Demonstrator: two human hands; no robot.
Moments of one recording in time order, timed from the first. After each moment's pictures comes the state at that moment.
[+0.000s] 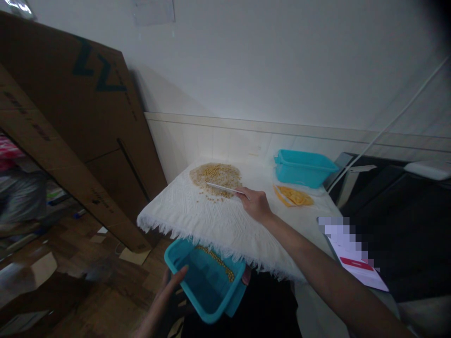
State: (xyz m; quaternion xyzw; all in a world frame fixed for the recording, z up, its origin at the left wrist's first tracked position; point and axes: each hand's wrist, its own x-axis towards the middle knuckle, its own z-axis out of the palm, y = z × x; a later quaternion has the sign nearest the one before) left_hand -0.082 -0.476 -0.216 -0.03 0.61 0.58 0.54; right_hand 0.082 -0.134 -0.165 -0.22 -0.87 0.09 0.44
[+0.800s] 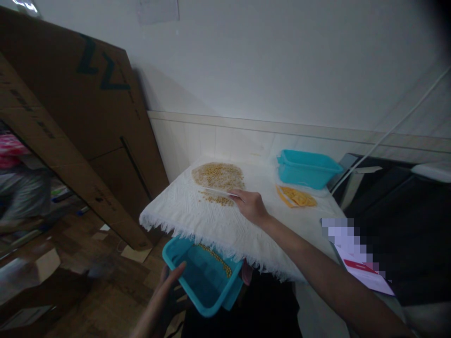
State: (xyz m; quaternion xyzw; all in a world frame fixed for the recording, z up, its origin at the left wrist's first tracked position) left_hand -0.081 -0.478 -0.195 -0.01 0.60 0.60 0.53; right_hand 0.063 -0.148 -0.162 -0.15 -0.88 0.12 0.44
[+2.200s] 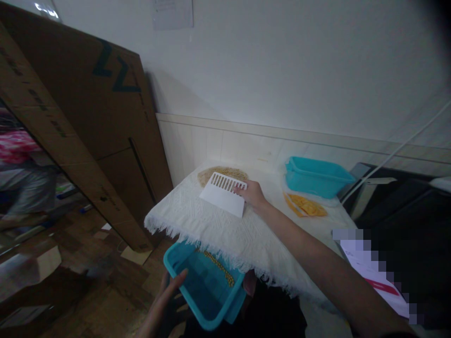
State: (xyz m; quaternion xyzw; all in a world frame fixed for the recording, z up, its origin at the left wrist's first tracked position) left_hand -0.122 -0.480 -0.256 -0.07 0.60 0.60 0.53; right_hand 0.011 -0.106 -0.142 -0.35 -0.75 0.39 0.40
